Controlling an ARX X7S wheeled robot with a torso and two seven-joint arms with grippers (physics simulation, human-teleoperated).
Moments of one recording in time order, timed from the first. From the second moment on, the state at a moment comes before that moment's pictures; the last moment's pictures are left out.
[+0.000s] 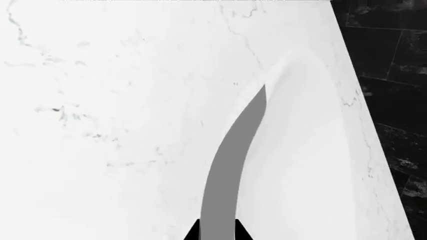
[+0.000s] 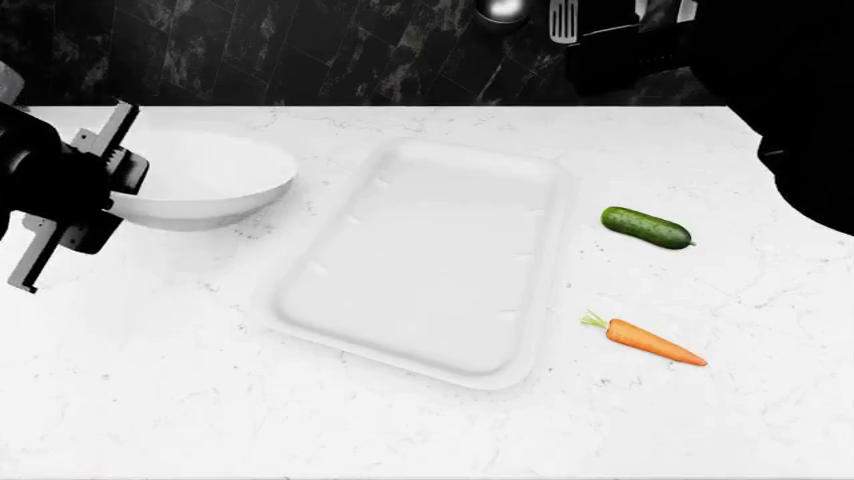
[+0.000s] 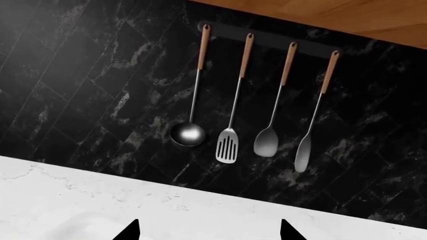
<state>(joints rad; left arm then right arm) -1.41 -0.82 0.97 -0.30 -2.40 -0.02 -1.36 1.56 0.62 -0.48 -0.21 1.66 1.21 1.09</state>
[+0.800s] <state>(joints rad) -1.60 -0.54 0.99 -0.32 -2.44 -0.11 -1.36 1.59 0.65 -0.49 -0.21 1.68 1.20 1.11</state>
